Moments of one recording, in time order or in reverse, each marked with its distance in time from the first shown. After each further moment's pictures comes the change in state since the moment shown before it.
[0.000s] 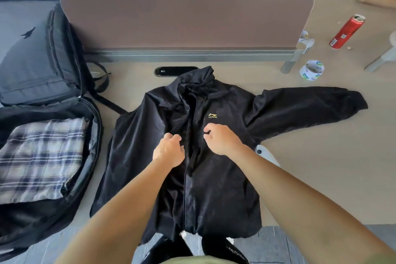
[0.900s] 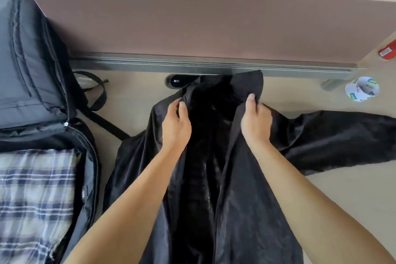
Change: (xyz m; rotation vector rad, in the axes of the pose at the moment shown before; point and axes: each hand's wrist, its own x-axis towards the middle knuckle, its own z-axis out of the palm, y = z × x) left_hand 0.143 0.004 -0.101 -0.950 0.282 -0.123; right_hand 0.157 -0.043 -0.051 0.695 0.693 0.248
